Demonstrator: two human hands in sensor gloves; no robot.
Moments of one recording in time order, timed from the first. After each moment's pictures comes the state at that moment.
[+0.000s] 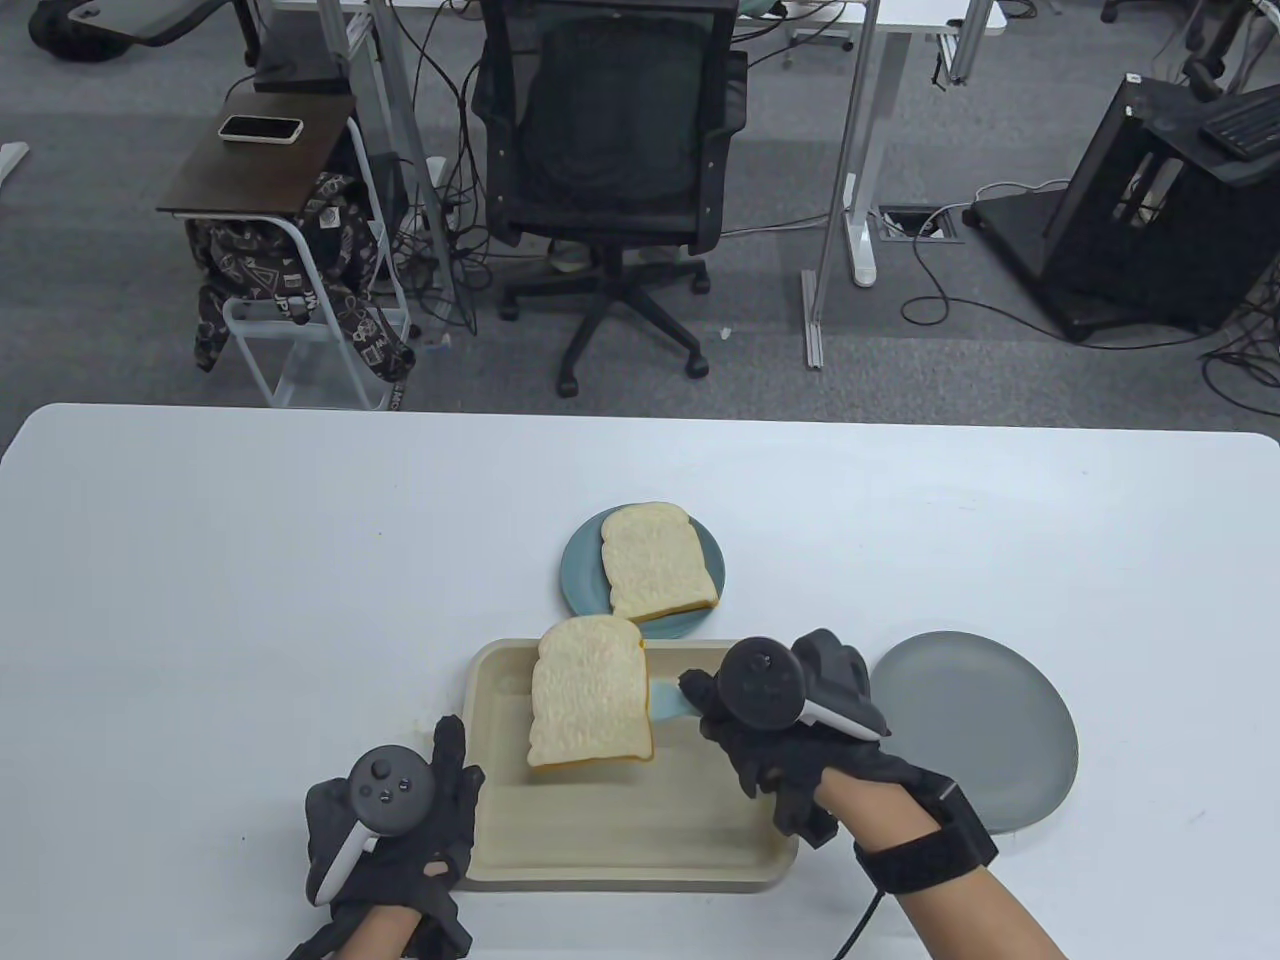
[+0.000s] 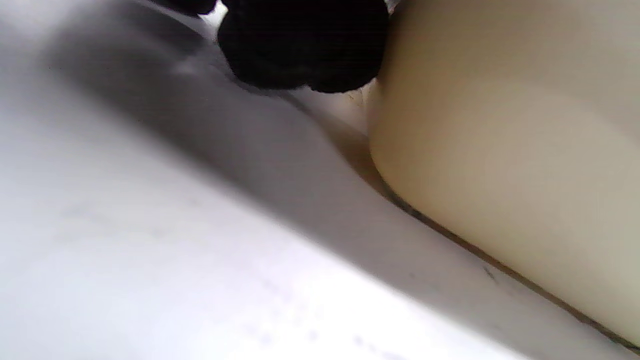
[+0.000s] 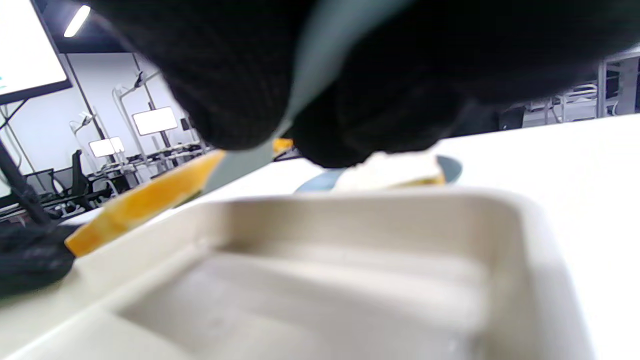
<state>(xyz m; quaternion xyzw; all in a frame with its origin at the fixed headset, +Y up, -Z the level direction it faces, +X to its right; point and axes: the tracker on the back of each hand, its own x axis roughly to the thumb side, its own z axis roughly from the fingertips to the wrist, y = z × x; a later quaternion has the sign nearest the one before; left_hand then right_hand) -0.232 -0.784 -0.271 -0.10 0.03 0.28 0.95 0.107 -0.663 -0.358 0.25 0.03 0.96 0.13</state>
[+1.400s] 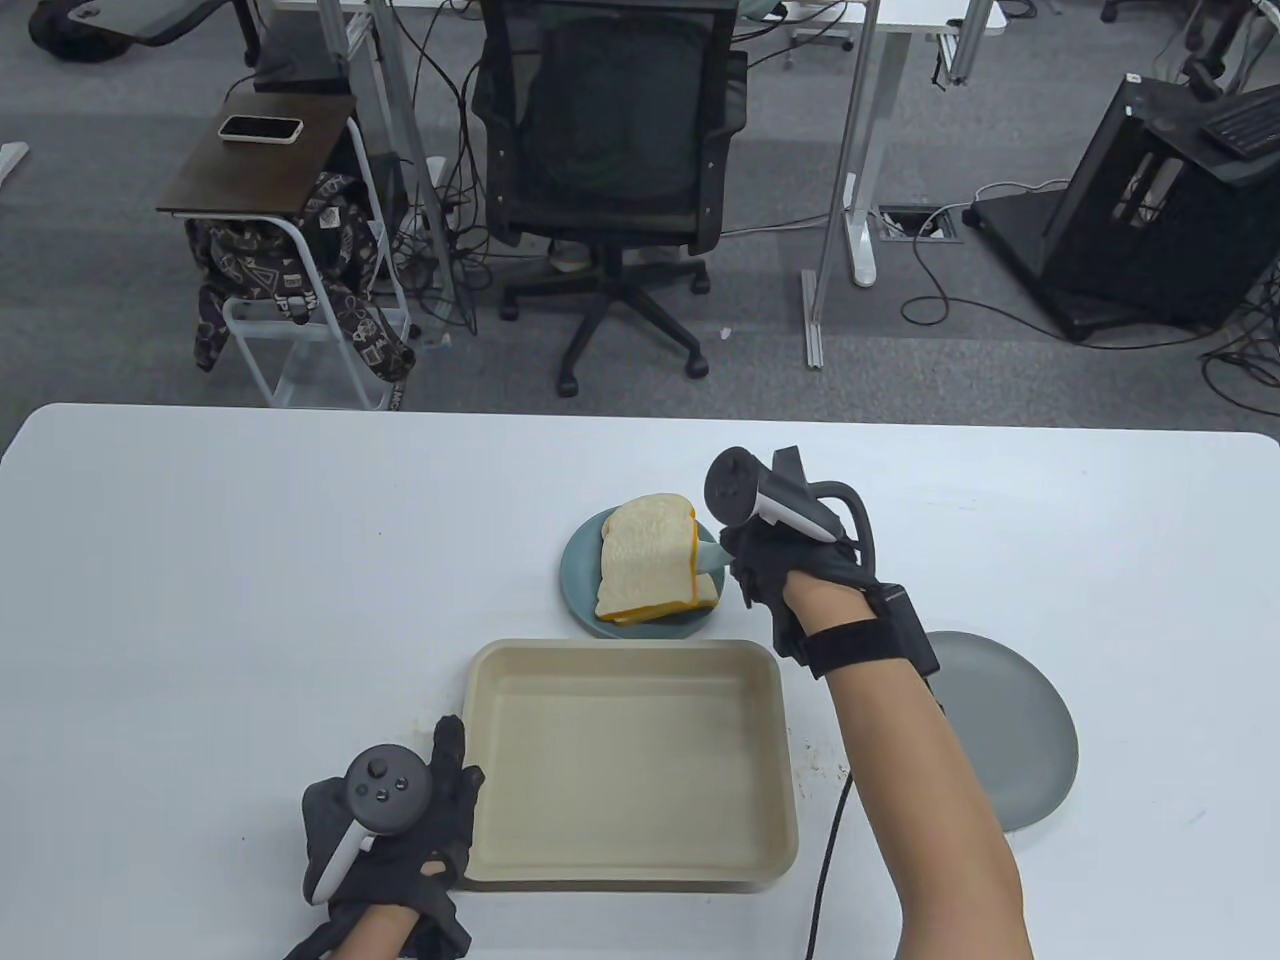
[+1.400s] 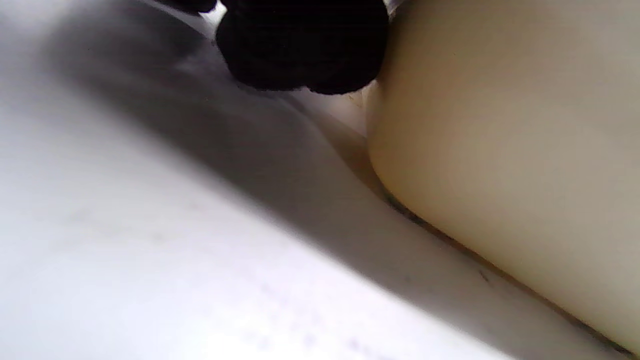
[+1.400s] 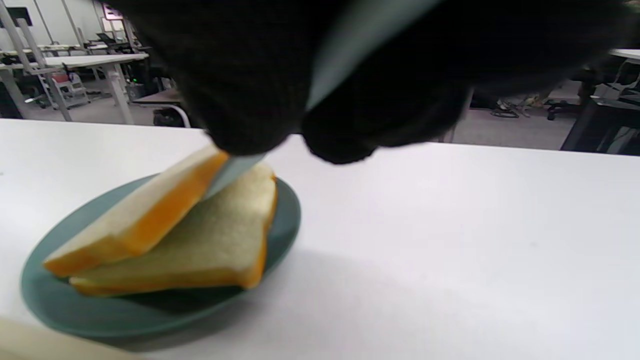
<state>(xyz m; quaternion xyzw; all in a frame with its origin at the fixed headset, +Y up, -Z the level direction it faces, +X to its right) -0.234 -0.784 -0.272 -0.10 0.02 0.29 0.95 0.102 -0.650 -0.505 0.09 0.11 0.99 0.00</state>
